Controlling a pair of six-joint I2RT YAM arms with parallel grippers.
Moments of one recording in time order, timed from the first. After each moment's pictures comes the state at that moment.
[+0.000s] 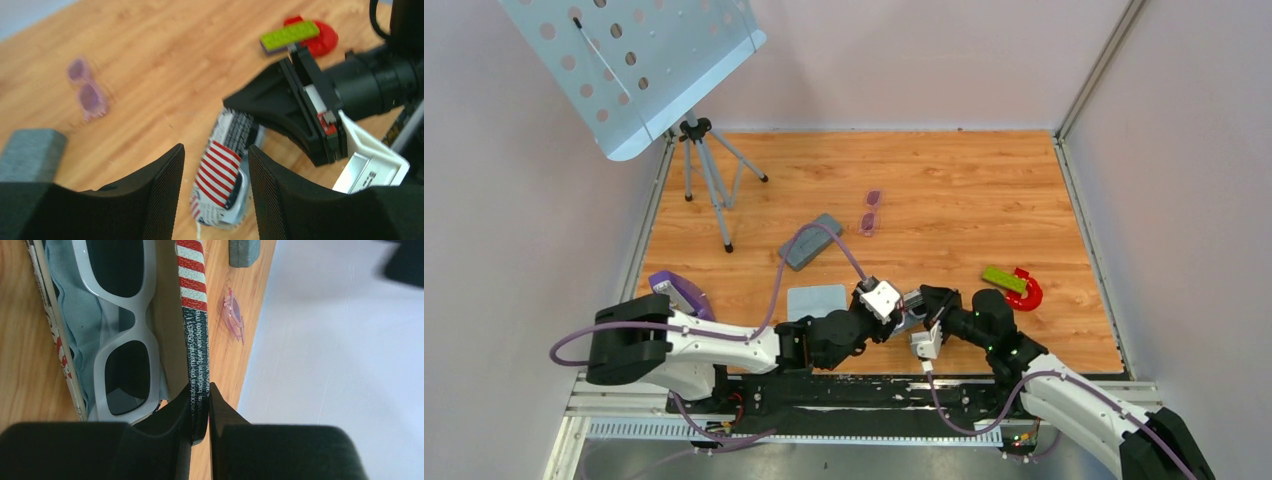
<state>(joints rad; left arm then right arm) -1.41 1.33 0.59 0.60 -0.63 0.01 0.59 0.66 0.03 0.24 -0.35 -1.60</state>
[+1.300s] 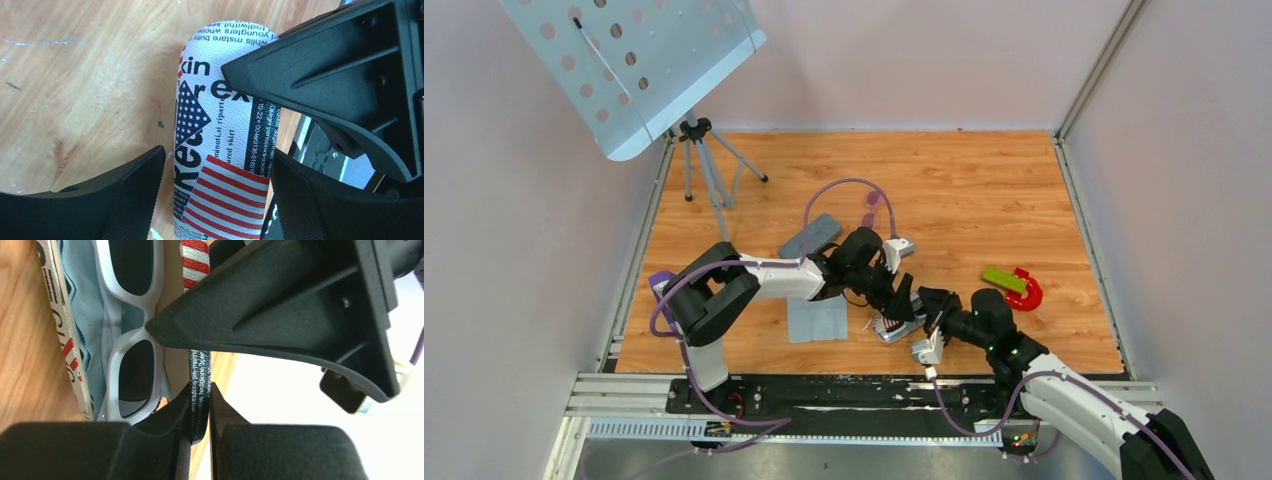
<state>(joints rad) -0.91 1.79 0.93 0.18 0.52 -0.34 0.59 0.66 0.04 0.17 -0.39 -1.77</state>
